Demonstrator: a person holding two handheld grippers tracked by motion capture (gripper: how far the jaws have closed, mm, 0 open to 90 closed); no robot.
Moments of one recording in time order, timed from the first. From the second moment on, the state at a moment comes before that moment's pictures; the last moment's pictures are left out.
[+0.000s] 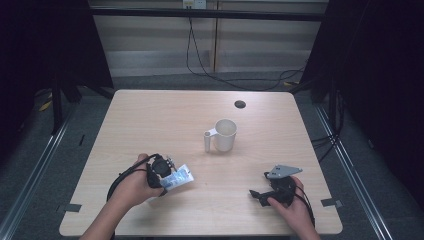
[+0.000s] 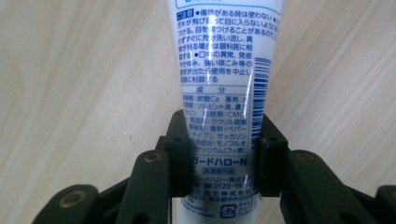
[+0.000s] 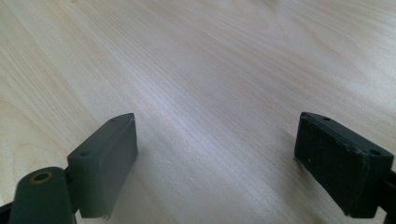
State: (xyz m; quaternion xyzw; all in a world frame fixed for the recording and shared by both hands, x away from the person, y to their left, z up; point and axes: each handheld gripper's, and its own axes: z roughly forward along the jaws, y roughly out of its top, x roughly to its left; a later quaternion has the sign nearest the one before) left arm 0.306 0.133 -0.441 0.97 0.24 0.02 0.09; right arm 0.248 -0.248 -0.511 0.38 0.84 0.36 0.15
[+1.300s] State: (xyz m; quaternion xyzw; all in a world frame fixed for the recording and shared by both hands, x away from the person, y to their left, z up) left arm 0.308 0.081 -0.422 0.95 0.23 0.05 0.19; right arm 0.268 -0.201 -0.481 0.46 0.69 0.56 -0.04
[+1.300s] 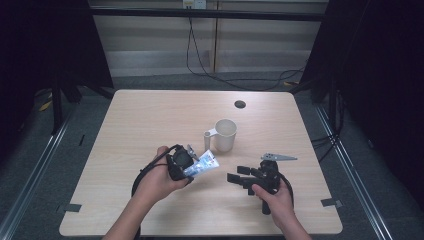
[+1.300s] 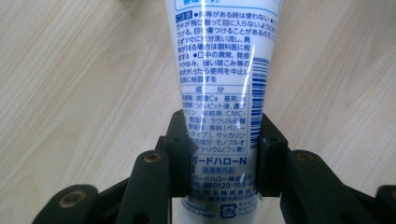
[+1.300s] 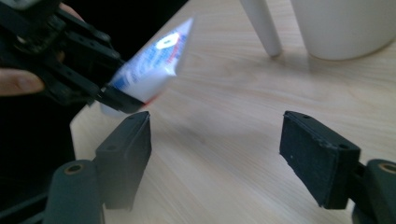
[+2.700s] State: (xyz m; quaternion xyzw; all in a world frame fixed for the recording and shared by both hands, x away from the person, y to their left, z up) left arm 0.296 0.027 -0.418 0.93 0.23 0.07 0.29; right arm 0.282 -0.174 -0.454 0.53 0.57 0.63 -0.06
